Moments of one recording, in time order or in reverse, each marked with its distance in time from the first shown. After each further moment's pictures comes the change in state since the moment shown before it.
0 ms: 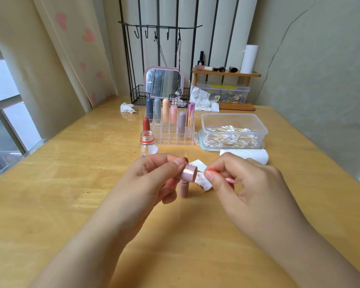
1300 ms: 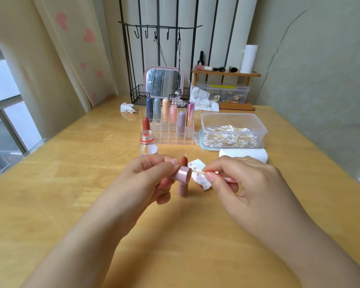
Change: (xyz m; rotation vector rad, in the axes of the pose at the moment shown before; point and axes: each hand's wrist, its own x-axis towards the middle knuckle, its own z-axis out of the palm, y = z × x) left_hand 0.003 -0.001 -0.008 0.039 -0.014 -0.075; right_hand -0.002 0.004 -0.004 -0.051 -0.047 -0.047
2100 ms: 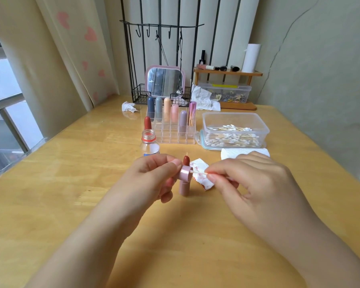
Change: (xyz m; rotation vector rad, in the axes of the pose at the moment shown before) left_hand 0.001 -0.004 0.001 0.053 0.056 -0.004; right_hand 0.003 0.005 -0.002 -0.086 0.095 -0.195
